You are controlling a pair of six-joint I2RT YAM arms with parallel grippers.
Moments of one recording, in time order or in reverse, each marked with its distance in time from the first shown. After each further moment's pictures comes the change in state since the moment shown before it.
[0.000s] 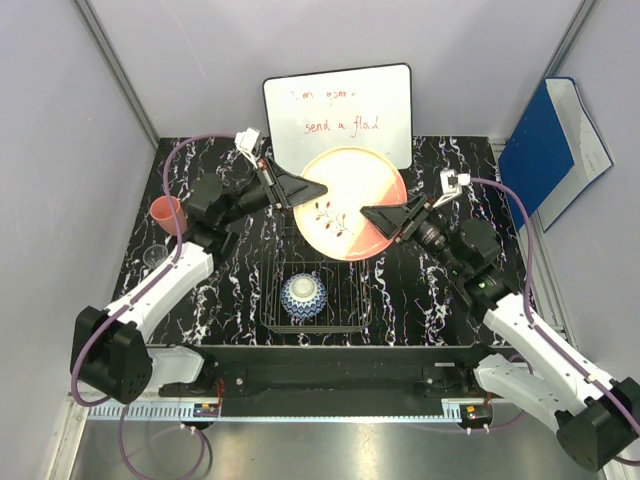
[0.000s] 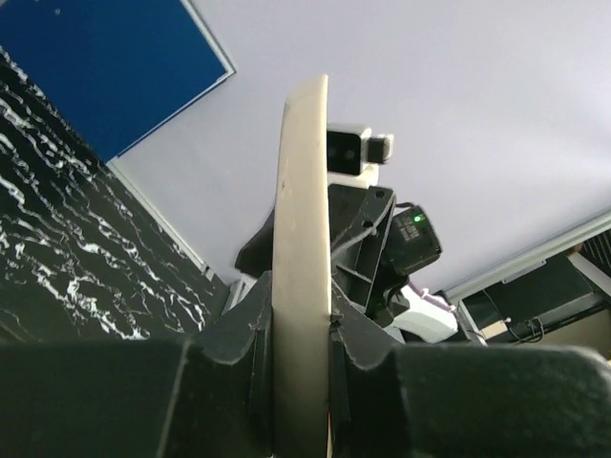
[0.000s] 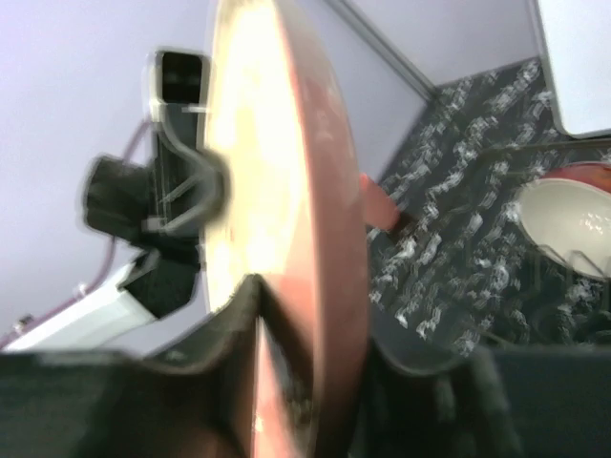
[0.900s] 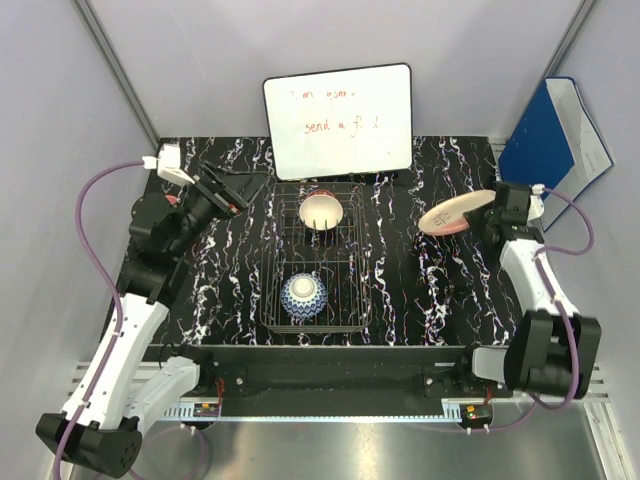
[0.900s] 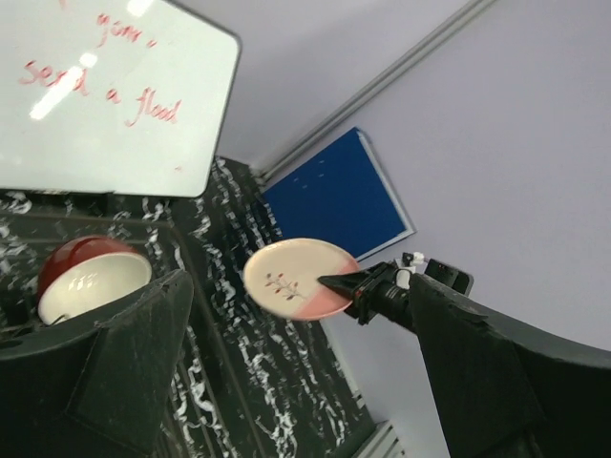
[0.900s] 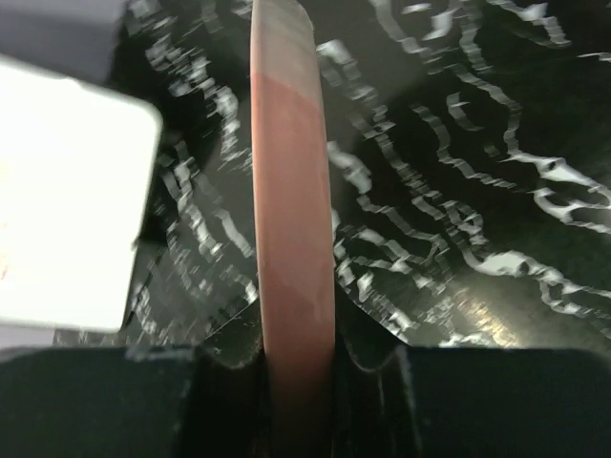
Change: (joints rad) left arm 0.163 -0.410 0.033 -0.650 -0.461 0.336; right arm -0.623 0.347 0.188 -0.626 0.282 0.059
